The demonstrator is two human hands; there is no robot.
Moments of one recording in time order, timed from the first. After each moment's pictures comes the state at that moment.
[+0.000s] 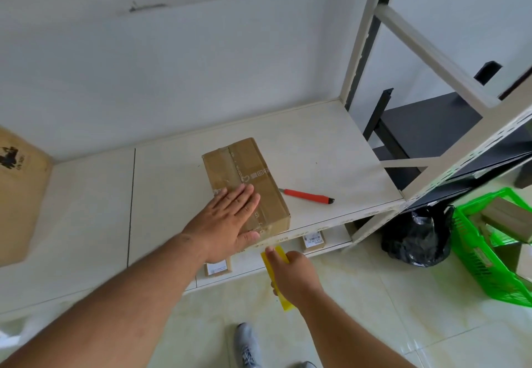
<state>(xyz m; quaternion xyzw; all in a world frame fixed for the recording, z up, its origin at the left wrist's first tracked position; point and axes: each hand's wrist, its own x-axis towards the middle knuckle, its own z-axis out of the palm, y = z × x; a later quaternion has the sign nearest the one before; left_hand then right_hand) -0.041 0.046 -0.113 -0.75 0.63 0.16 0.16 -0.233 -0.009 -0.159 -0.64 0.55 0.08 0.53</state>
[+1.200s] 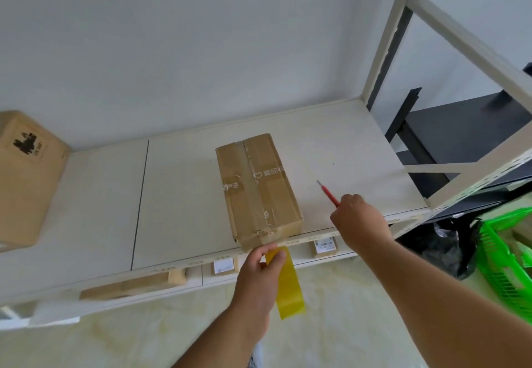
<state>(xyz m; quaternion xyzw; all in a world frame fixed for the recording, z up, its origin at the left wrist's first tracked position) -0.171 0.065 -0.147 -0.73 -0.03 0.43 -0.53 -0.242 -0.145 -0.156 -0.90 0.40 0.12 0.13</state>
